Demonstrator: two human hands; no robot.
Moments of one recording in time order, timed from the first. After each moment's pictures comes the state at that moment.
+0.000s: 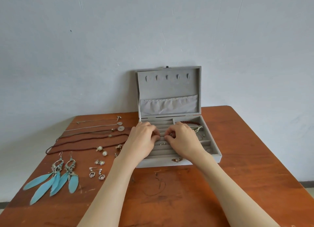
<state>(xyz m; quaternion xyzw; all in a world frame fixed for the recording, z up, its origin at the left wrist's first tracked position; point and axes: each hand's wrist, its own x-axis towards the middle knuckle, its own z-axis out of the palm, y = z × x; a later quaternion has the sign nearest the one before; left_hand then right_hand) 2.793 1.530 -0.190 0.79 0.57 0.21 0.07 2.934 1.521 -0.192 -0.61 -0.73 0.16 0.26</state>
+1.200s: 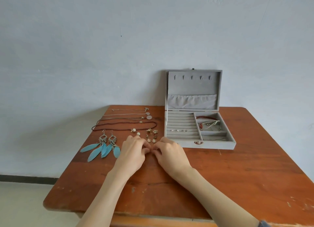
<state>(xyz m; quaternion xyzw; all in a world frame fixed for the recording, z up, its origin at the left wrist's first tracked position) 2.708 1.425 -0.201 0.70 0.67 0.23 0.09 2.841 1.432 -0.208 -0.52 -0.81 0.13 0.24</state>
